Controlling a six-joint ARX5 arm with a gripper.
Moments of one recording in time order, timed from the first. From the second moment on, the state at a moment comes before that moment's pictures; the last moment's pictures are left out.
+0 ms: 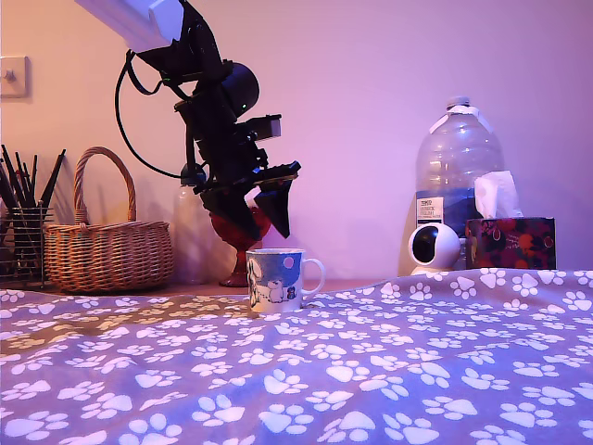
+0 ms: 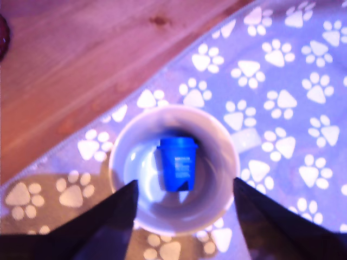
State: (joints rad) arm -0.44 2.35 2.21 -0.83 0.17 0.13
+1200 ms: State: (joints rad) arm -0.44 2.15 2.21 -0.89 0.29 0.14
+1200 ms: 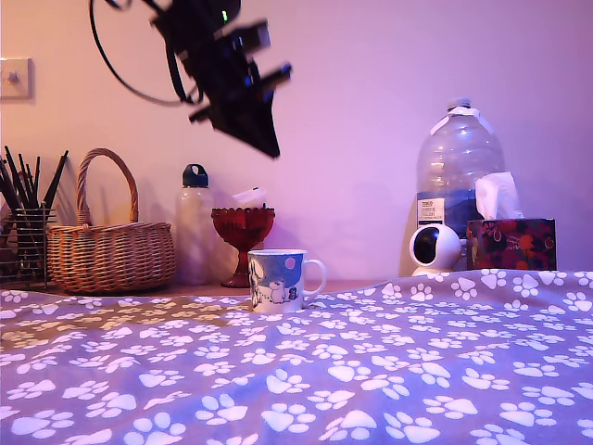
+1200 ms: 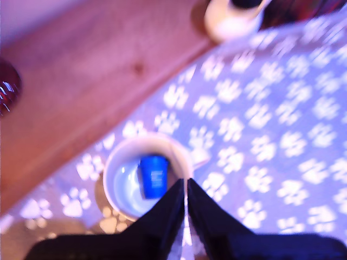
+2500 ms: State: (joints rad) arm -0.32 1.39 1.17 -0.47 0.25 0.09
